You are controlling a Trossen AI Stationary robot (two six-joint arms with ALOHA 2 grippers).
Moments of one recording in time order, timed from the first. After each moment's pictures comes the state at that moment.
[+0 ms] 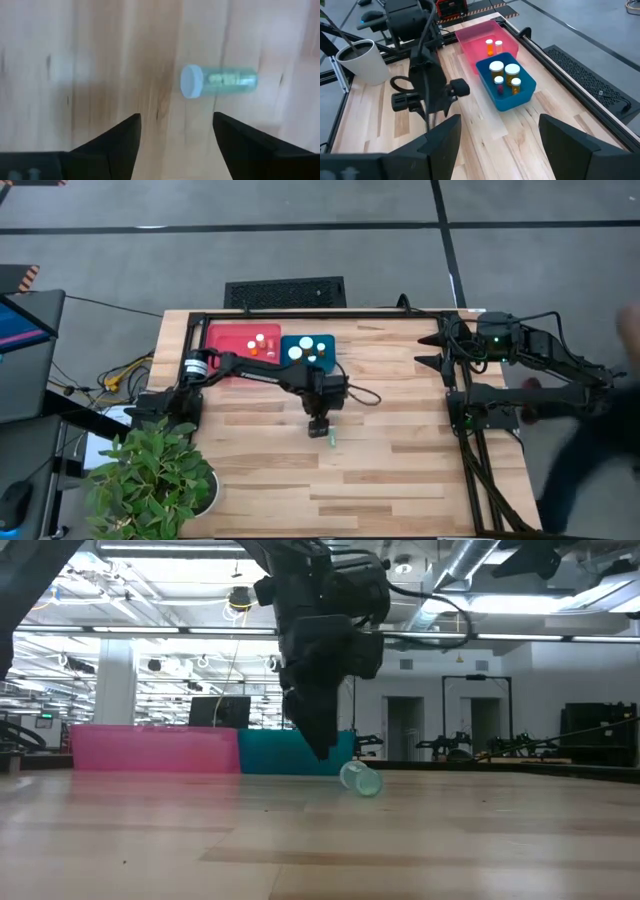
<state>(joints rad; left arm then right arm) 0.02 2.09 1.59 -0.80 0.24 -0.12 -0.28 0.64 1.01 -0.81 0.00 0.16</state>
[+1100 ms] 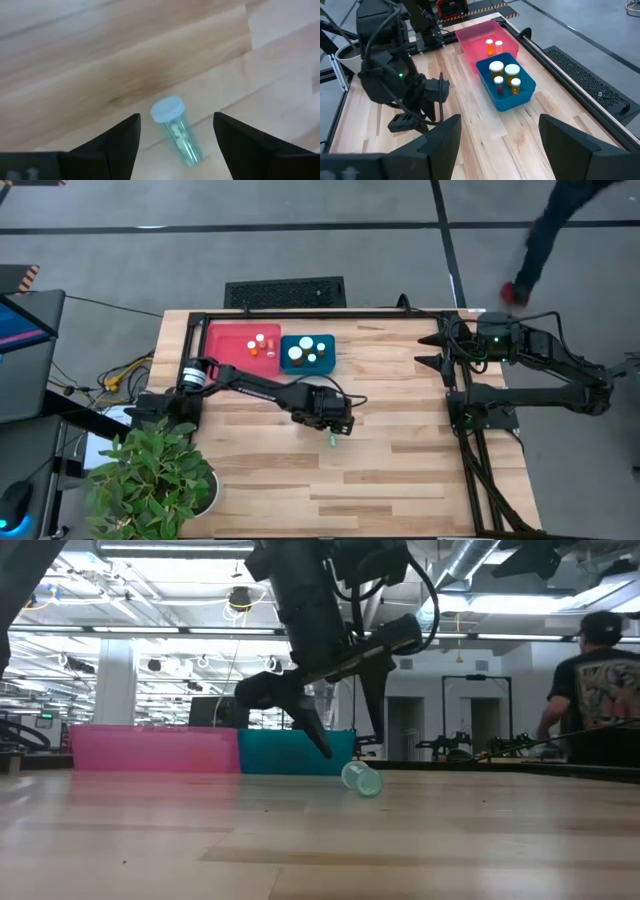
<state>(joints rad) -0.11 2.10 1.59 -0.69 -0.03 -1.34 -0.28 0.64 1.01 -0.81 0.00 0.15</state>
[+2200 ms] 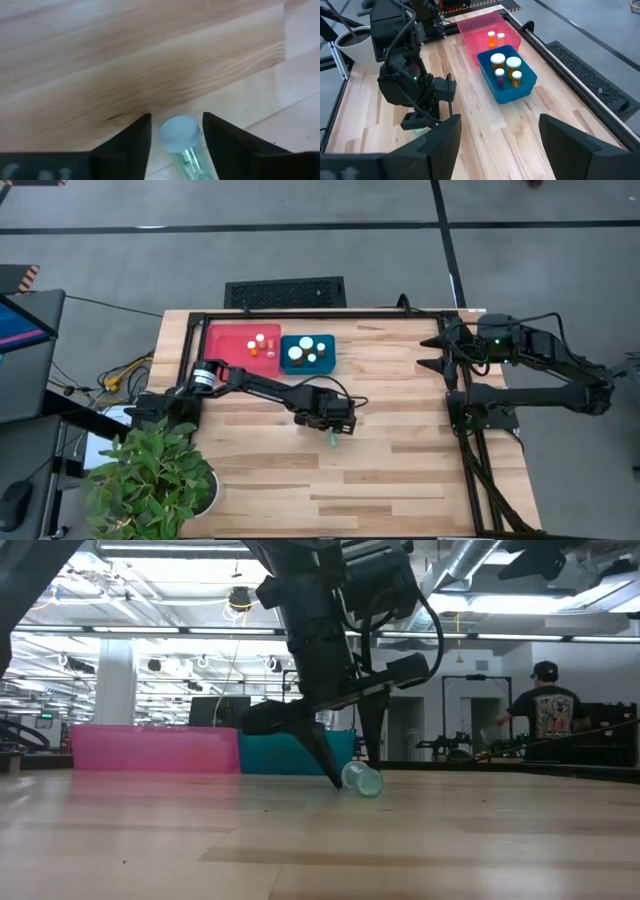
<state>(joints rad) -0.09 2.18 1.60 -0.65 -0.01 -1.37 -0.26 0.63 1.01 -0.85 0.00 0.12</state>
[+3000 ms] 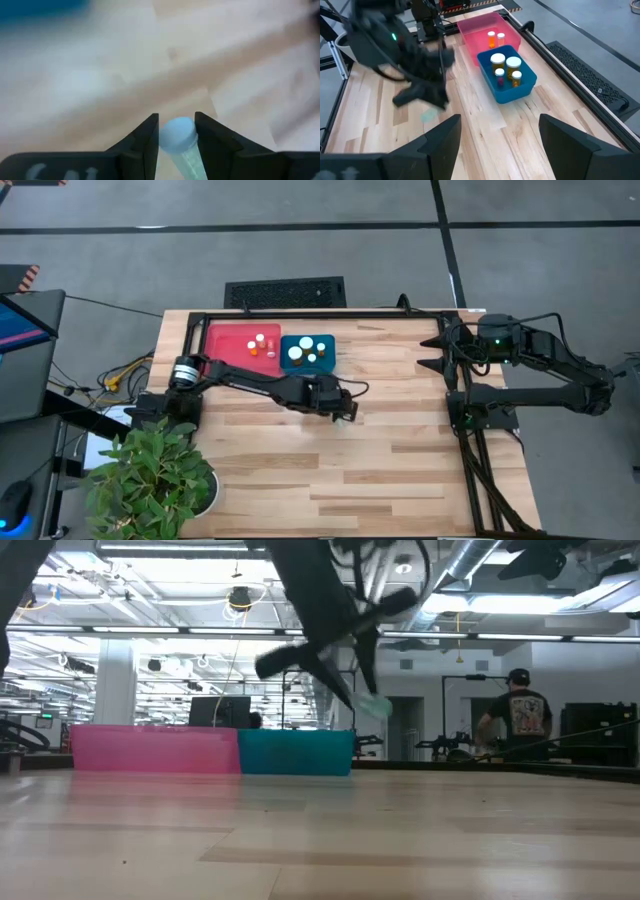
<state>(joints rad) -0.09 2.03 1.60 -0.65 -0.30 -1.26 -0.26 0.63 1.01 -0.86 0.00 0.12</state>
